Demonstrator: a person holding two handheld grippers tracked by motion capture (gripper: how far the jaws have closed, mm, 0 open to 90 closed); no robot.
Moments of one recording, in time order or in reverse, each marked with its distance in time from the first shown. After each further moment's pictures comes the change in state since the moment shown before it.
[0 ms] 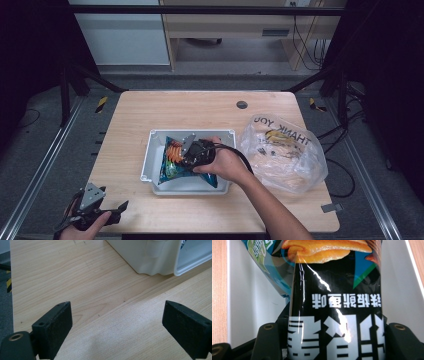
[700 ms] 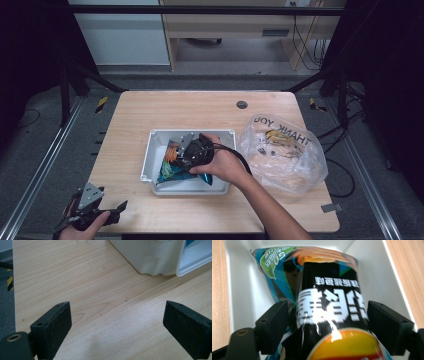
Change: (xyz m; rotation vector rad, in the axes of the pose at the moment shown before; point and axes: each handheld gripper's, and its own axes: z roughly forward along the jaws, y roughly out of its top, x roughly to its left) left arm 0.003 -0.001 -0.001 -0.009 0.021 0.003; right arm 0.005 0.009 -0.011 -0.024 -0.065 0.044
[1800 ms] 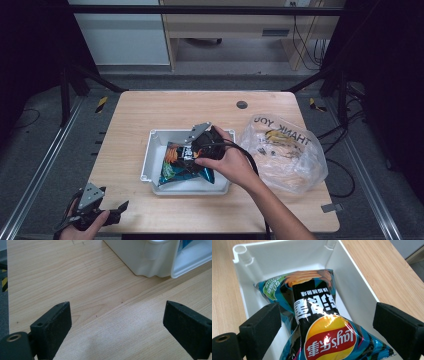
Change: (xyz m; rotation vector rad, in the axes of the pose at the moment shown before) left arm -0.001 0.001 0.000 -0.010 -0.024 -0.006; right arm -0.006 -0.001 -0.047 -0.105 -0.046 0.205
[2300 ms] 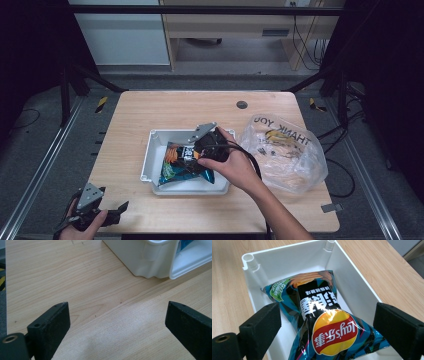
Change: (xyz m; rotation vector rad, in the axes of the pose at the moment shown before) left arm 0.001 0.000 -0.001 -0.007 -0.008 -0.013; right arm 0.005 -0.003 -0.016 -0.021 -0.005 0.062
